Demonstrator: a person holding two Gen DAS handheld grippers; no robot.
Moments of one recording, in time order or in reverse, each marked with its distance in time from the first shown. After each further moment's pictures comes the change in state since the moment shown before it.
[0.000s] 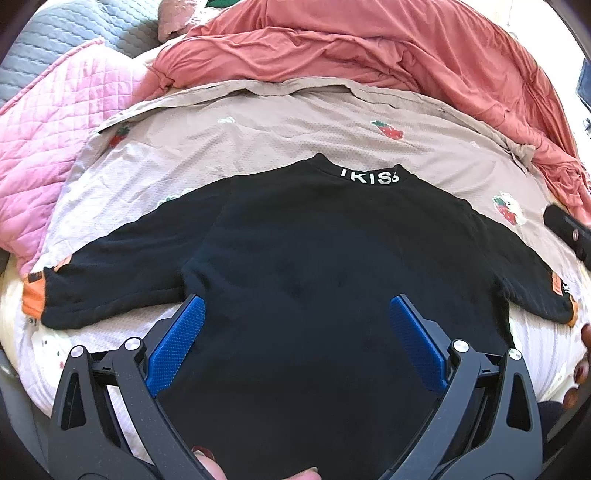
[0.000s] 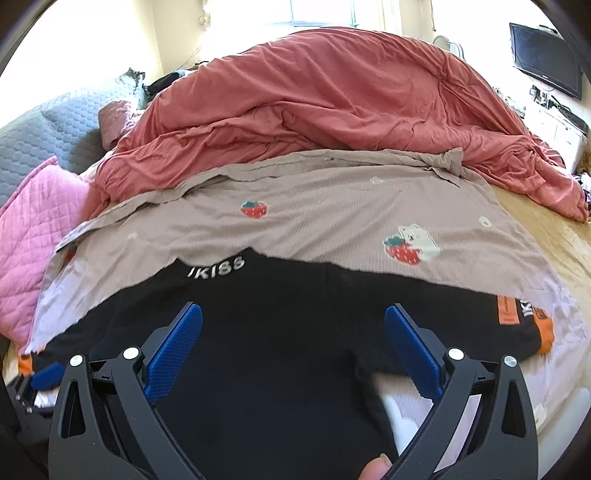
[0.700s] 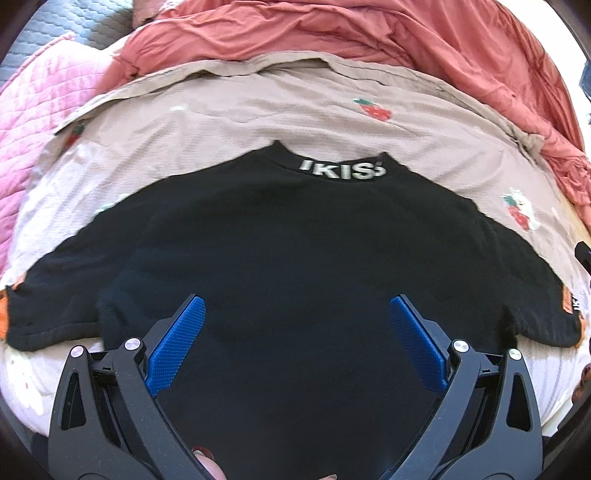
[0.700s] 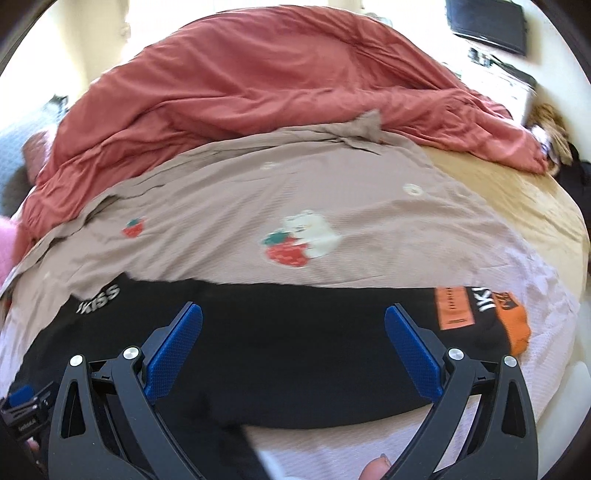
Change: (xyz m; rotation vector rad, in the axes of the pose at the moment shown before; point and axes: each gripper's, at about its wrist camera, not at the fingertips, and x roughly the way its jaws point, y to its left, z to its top) left arm 0.071 -0.052 0.027 0.013 0.061 -0.045; right arm 0.051 -0.139 -0.004 0.183 0.022 -0.206
